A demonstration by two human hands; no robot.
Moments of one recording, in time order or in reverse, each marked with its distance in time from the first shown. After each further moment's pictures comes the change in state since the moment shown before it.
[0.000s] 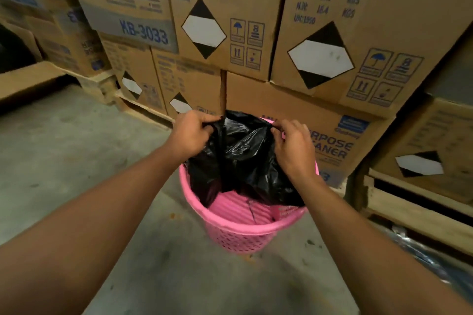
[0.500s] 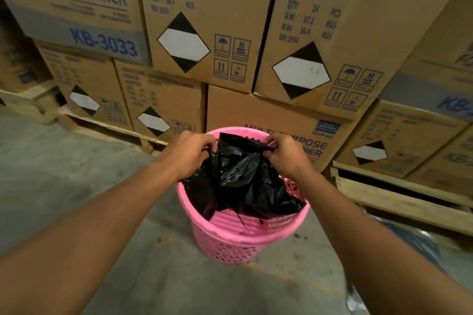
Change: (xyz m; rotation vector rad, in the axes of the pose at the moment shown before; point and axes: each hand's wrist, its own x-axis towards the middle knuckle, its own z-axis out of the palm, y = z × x) left_hand 0.026 -0.034 -0.012 0.220 -0.276 0.387; right_hand 0.008 -0.032 -0.016 -0.084 -0.341 0.402
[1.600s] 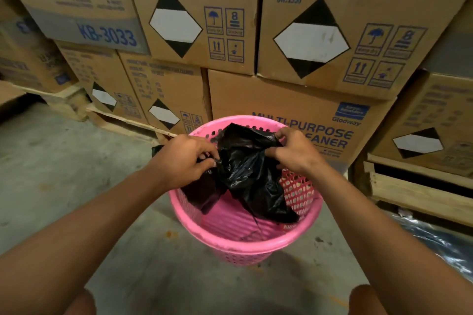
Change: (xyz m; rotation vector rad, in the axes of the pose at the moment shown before) left_hand -0.010 0.006 0.030 0.057 0.014 0.140; right_hand 0.028 0.043 0.018 0.259 -0.150 0.001
